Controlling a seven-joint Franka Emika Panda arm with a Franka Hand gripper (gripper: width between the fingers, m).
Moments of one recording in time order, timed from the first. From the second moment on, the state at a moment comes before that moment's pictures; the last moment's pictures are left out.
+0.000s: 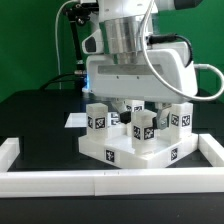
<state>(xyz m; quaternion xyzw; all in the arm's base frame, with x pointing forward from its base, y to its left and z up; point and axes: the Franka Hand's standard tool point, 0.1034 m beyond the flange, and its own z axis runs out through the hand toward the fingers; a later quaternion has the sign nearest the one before) 0.585 0.023 0.076 -0.93 0.37 0.00 0.07</state>
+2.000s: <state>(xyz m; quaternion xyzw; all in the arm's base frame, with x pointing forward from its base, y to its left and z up) 0.590 0.022 0.080 -0.99 -0.15 -0.02 0.03</state>
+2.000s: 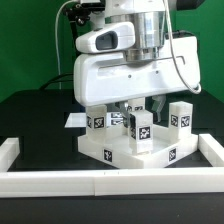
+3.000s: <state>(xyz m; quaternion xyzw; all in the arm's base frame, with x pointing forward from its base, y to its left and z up) 0.588 0.024 0.078 -0.97 0.22 -0.02 0.05</state>
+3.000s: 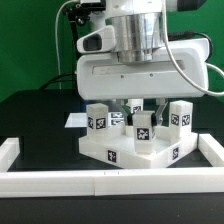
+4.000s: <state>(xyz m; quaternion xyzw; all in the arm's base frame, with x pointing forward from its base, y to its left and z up) 0.587 0.043 0.077 -0.90 0.44 0.00 0.06</state>
